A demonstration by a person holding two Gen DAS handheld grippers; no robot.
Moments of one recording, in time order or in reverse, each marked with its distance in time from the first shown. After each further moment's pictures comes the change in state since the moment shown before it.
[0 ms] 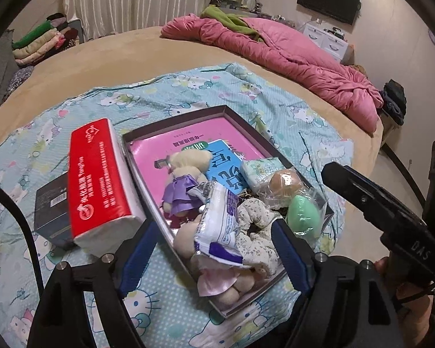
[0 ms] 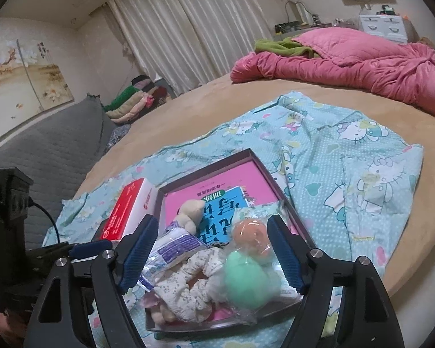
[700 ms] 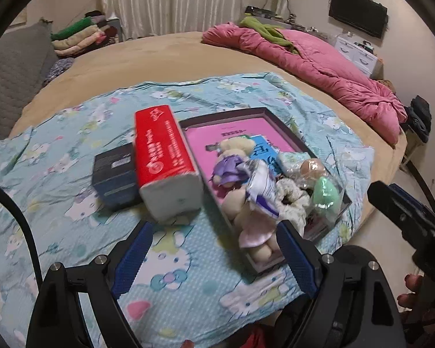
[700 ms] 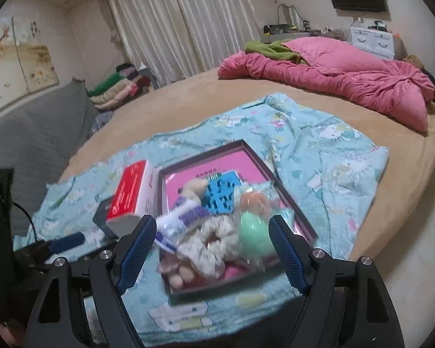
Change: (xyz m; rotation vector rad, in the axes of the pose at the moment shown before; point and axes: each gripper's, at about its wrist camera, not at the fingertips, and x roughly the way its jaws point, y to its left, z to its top) left arm -0.058 0.021 -0.048 -0.096 -0.040 0.159; right arm -0.056 0.060 -0.027 -0.067 0.056 -0.158
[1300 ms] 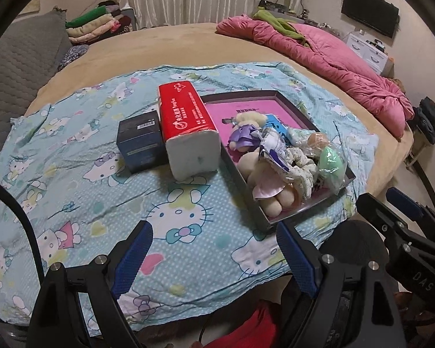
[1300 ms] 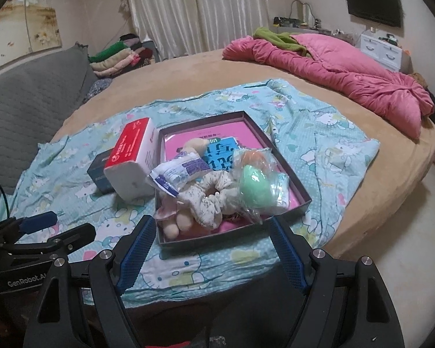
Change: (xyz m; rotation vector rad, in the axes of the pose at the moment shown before) left arm -0.026 0.011 -0.043 -0.043 0.045 0.043; right arm -0.010 0.020 -0.038 -0.101 0.084 -0.055
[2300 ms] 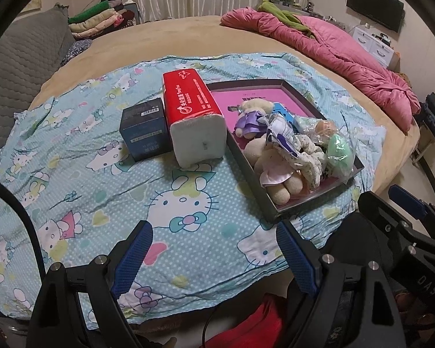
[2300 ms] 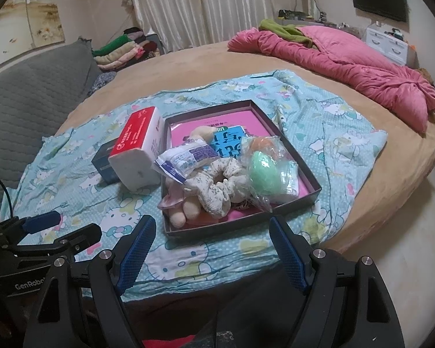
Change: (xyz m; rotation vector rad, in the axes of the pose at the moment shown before) left arm 0.011 -0.001 -0.008 0.004 0.039 0.030; right arm 0.008 0.005 -0.007 -0.001 0.035 0.028
